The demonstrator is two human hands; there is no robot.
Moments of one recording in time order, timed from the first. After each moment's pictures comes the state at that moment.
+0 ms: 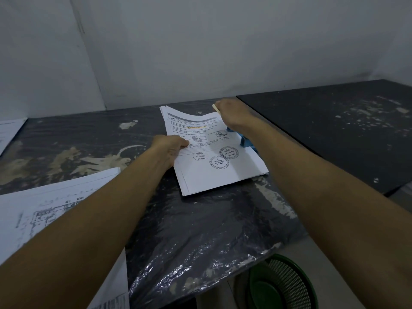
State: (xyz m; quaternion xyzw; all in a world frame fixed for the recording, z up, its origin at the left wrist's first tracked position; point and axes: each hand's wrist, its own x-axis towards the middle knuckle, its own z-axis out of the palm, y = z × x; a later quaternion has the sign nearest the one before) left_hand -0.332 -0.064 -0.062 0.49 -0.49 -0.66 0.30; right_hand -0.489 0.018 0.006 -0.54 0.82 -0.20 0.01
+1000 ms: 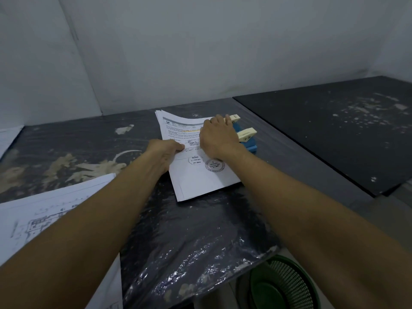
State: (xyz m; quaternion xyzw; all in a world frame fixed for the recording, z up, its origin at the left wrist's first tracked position) left_hand -0.334 -0.065 -0.063 0.48 -0.49 -0.66 0.29; right_hand -0.466 0.008 -0.049 -0.55 0.83 -0.05 -0.08
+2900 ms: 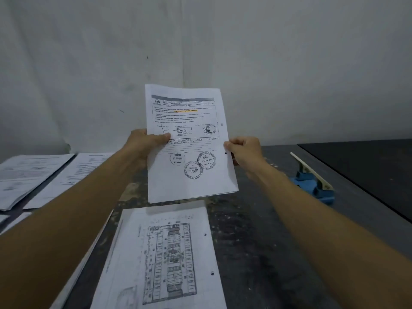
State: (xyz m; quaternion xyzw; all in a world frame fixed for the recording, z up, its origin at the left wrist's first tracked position) left_hand -0.094 -0.138 0.060 0.41 -0.55 -0.57 0.46; right_hand -0.336 -0.057 0.024 -0.41 0.64 -0.60 0.26
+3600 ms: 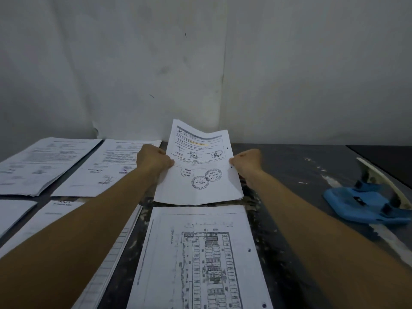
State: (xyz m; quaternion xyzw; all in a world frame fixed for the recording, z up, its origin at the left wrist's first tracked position) left_hand -0.044 -0.211 -0.026 0.63 -0.58 -0.34 0.39; right_hand -0.280 -0.160 -0.045 -0.37 0.75 -0.49 0.24
